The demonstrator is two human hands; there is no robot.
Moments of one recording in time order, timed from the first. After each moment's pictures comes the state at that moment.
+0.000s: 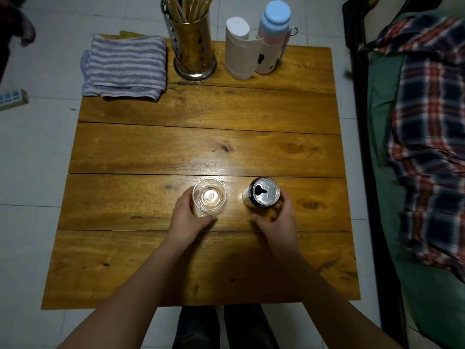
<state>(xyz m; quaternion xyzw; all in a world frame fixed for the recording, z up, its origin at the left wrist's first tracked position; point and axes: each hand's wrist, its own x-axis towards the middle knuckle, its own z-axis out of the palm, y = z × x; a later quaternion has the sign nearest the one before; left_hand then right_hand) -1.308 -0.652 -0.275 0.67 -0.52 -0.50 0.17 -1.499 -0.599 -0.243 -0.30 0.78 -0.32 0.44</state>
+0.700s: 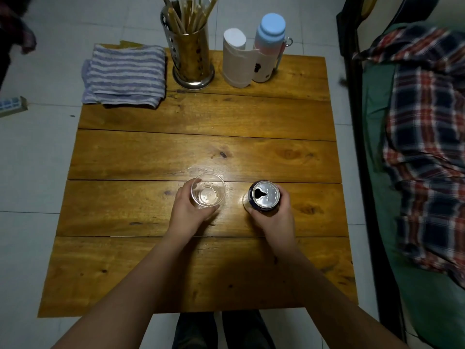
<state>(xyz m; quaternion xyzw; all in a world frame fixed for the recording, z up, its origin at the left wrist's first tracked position) -1.320 -0.673 -0.259 0.64 -0.53 -0.49 0.25 -1.501 -0.614 -0.234 -0.34 0.77 -0.37 0.40</state>
